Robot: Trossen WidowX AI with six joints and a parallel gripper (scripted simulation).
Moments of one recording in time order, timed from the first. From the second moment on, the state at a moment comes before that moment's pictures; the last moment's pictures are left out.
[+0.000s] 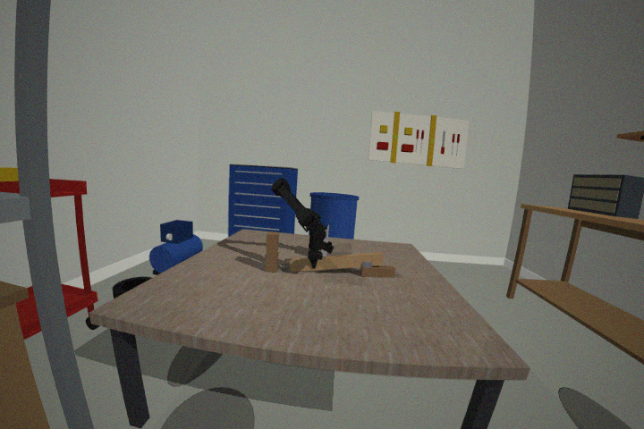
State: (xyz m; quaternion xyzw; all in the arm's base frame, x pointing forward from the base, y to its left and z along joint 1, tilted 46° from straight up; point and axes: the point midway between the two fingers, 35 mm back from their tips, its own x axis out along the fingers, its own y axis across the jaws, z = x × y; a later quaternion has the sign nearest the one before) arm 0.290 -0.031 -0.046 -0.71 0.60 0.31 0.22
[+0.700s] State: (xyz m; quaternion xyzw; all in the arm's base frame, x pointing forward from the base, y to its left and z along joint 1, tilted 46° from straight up) arm 0.289 -0.027 -0.041 -0.71 0.60 0.31 0.22
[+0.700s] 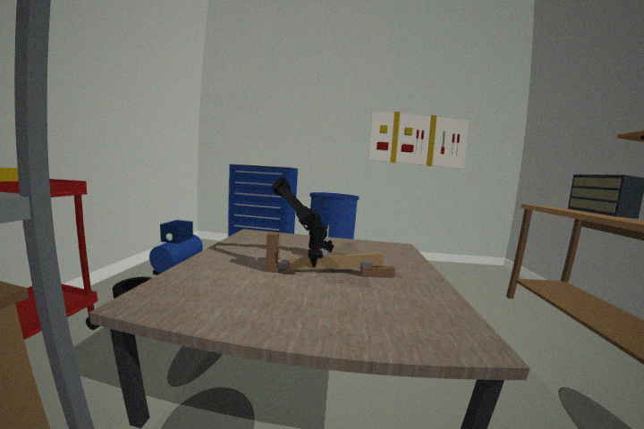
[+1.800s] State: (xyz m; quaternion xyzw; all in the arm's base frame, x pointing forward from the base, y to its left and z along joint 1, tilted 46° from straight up) arm 0.289 -0.015 -0.029 -0.71 0.60 0.31 0.22
